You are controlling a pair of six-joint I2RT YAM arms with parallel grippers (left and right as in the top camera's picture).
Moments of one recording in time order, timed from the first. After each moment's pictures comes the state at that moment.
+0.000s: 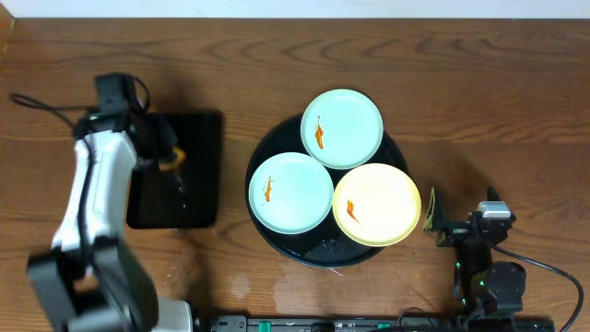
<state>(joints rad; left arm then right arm) 0.22 1.57 1.25 -0.78 0.08 -0.38 0.06 0.01 0.01 -0.07 0.04 0.04</state>
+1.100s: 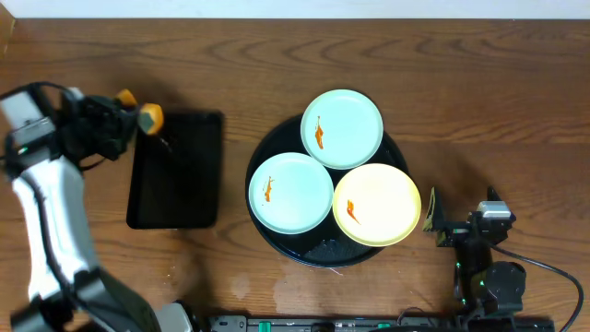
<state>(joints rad) 0.52 1.50 1.22 -0.61 0.76 -0.87 0.06 0.01 0.01 -0.07 0.04 0.04</state>
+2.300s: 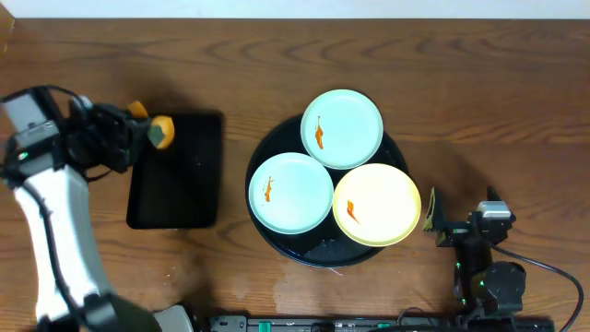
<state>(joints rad) 0.47 1.44 1.23 -0.83 0.68 -0.84 0.06 0.01 0.01 -0.07 0.04 0.04</state>
